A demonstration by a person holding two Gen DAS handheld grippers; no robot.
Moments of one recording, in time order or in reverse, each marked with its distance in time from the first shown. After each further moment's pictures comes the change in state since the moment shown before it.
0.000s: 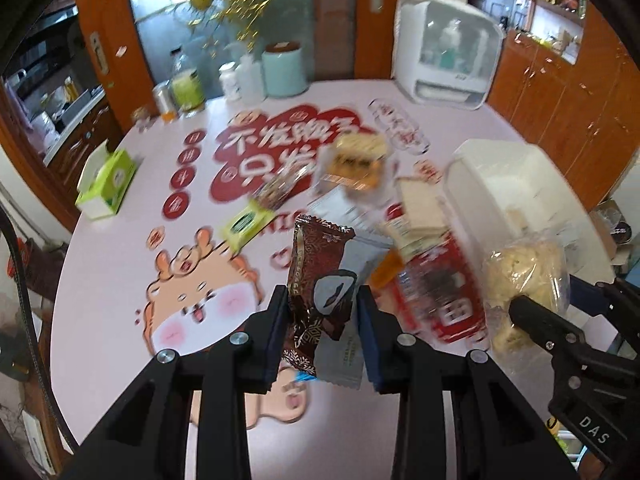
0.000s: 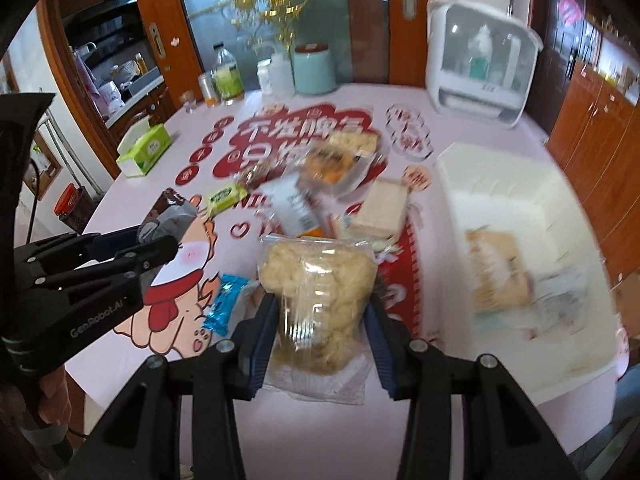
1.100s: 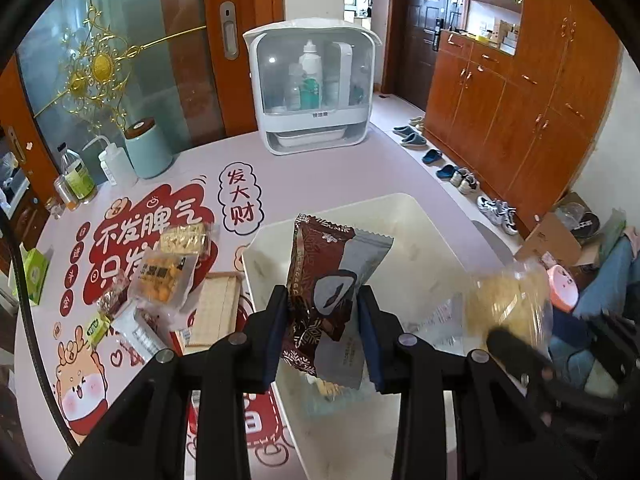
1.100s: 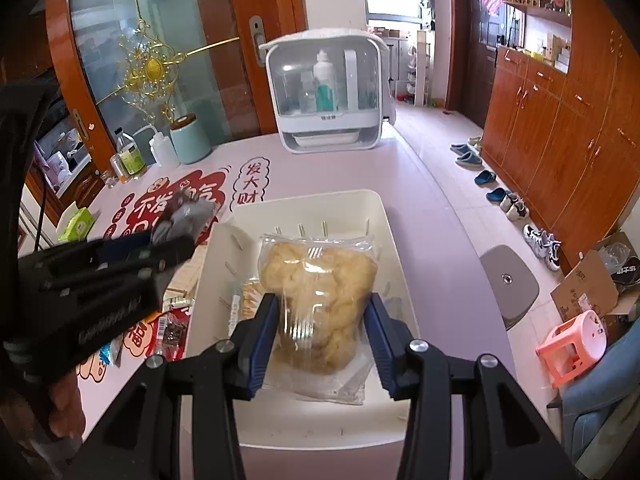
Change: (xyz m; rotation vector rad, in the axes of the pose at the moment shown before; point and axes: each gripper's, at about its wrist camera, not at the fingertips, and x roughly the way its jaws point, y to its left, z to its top) left arm 0.023 -0.265 0.099 0.116 -0.082 -0.103; right arm -0.063 -0.247 0.014 0.164 -0.104 -0.113
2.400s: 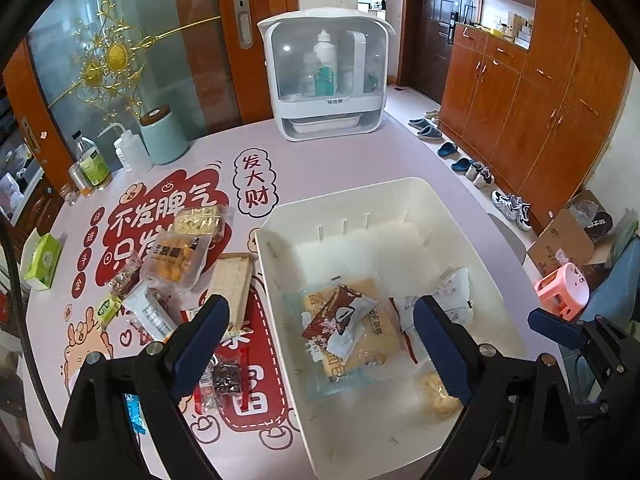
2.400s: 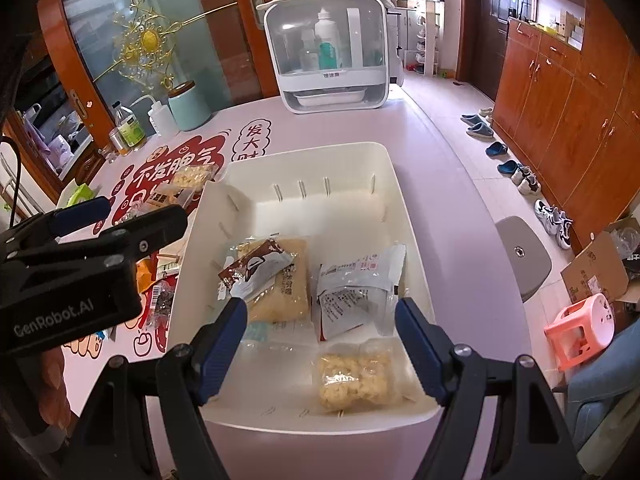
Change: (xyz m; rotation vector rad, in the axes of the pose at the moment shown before) left arm -0.008 0.001 -0.020 -0.019 0.026 0.053; right arm 0.026 -0.009 -0.018 0.004 0.113 0.038
